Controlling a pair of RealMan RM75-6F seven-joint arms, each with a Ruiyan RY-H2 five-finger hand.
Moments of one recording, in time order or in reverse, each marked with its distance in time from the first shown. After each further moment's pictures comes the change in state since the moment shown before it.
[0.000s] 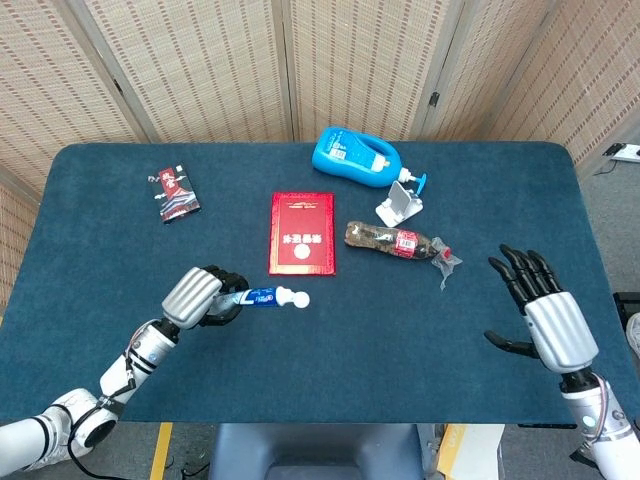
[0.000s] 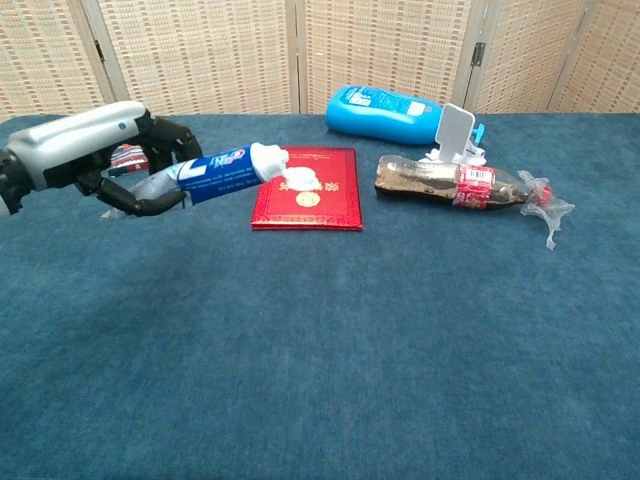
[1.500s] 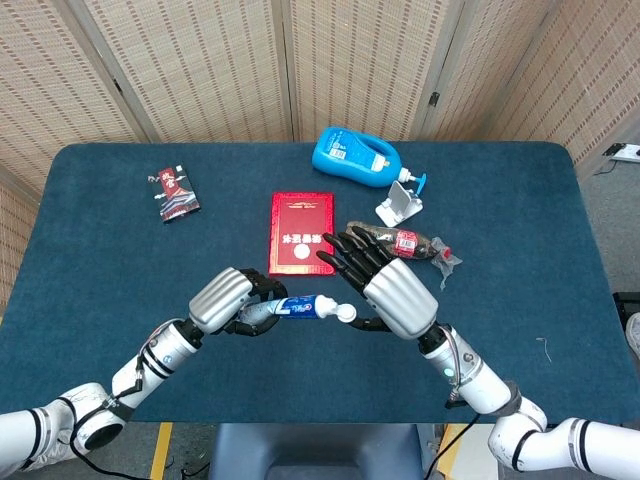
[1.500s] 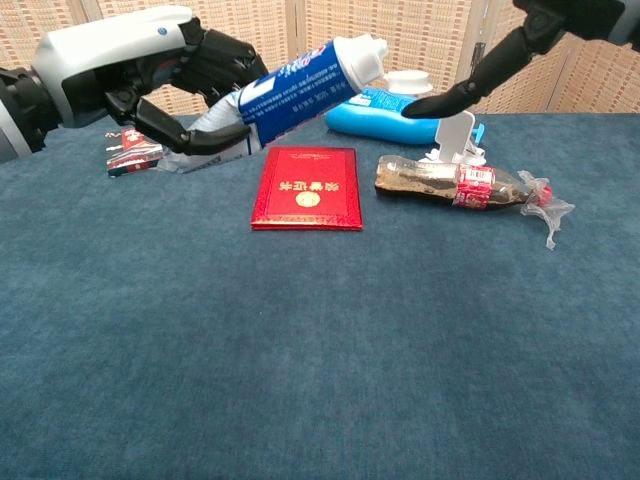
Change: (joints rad) left arm -0.105 0.125 -0.026 -0.302 -0.028 -0.038 -0.093; right arm 0.409 -0.311 0.131 0.002 -0.014 -0.220 -0.153
